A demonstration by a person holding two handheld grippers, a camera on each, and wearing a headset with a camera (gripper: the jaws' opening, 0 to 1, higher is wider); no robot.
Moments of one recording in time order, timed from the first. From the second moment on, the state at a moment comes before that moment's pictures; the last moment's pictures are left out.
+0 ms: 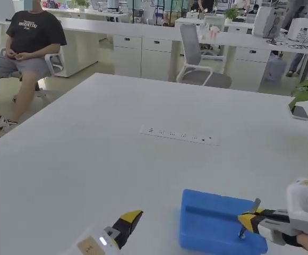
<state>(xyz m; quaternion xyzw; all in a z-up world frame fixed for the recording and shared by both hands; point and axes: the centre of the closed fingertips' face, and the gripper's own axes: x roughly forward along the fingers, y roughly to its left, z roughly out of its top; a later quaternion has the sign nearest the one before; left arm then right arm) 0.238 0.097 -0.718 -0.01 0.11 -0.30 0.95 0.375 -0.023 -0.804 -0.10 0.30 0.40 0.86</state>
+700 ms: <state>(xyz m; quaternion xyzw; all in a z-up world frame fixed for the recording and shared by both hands) 0.236 0.095 -0.721 -0.01 0.12 -0.30 0.94 0.335 -0.002 -0.749 -0.08 0.25 0.44 0.86</state>
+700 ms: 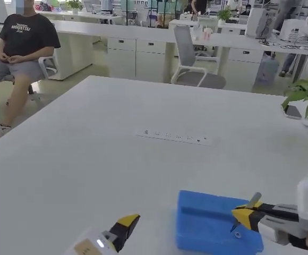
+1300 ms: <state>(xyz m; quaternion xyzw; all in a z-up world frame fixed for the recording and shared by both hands) 0.235 0.095 -0.722 -0.01 0.12 -0.31 0.94 0.293 0.005 -0.773 -0.06 0.28 0.46 0.84</state>
